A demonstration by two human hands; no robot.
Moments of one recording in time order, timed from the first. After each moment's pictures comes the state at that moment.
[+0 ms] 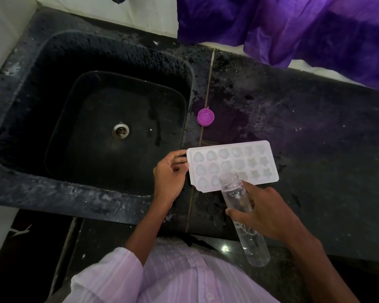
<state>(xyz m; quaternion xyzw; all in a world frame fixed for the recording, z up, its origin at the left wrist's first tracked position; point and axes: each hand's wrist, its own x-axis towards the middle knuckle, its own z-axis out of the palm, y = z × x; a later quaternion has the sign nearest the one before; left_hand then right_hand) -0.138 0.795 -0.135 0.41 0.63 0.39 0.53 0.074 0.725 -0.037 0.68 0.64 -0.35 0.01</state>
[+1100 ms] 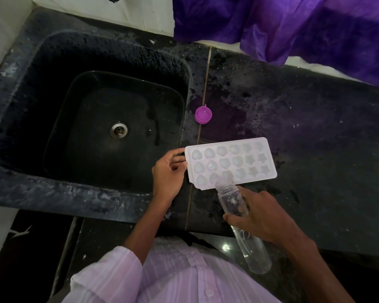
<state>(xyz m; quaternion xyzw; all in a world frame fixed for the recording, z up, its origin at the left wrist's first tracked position) -0.136 0.791 -0.129 0.42 0.63 0.39 0.53 0.077 0.711 -0.052 0.68 0.64 -0.35 0.04</state>
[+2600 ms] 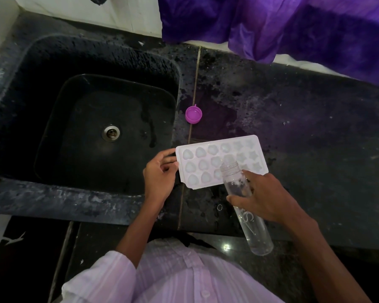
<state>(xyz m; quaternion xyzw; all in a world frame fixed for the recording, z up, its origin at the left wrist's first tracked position) -0.133 0.788 -0.126 0.41 0.63 0.40 0.52 0.103 0.733 -0.043 0.71 0.62 -0.33 0.03</state>
